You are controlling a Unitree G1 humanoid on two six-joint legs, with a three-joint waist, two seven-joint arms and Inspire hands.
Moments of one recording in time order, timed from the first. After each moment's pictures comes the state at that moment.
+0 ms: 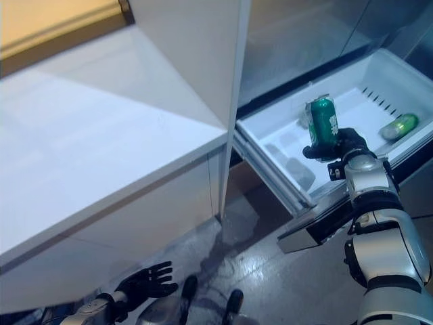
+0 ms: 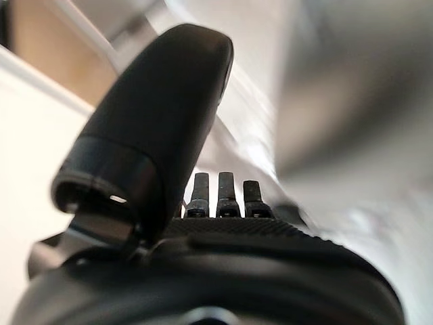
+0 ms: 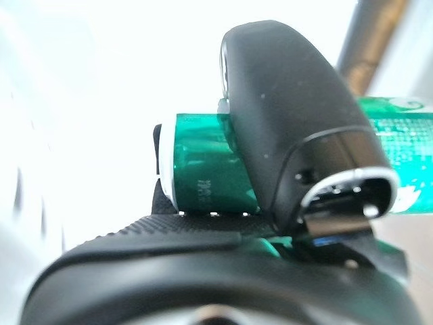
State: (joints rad) left arm 0.04 0.45 -0.41 0.68 -0.60 0.05 -0.22; right arm -0.98 -0.83 0.35 1.05 0.29 0.22 0.03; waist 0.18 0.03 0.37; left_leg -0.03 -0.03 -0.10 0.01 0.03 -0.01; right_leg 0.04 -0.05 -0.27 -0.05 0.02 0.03
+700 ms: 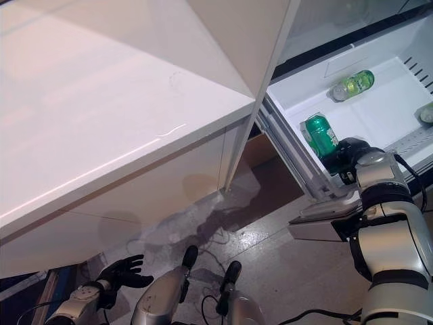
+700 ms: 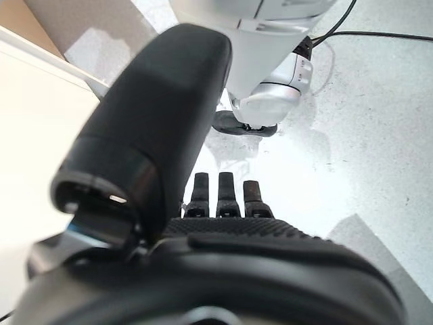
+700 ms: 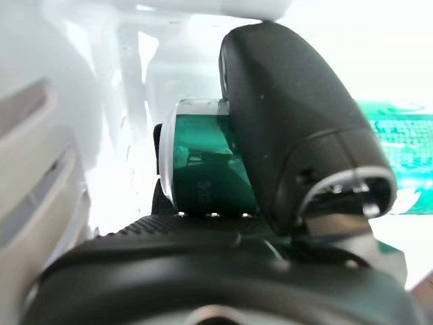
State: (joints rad) left arm -0.09 0.43 -0.30 0.86 -0.33 0.04 -0.14; right arm -1.06 -0.86 0.38 1.13 0.01 0.34 0.29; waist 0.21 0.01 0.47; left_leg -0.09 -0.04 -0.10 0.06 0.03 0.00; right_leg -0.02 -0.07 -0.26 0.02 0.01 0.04
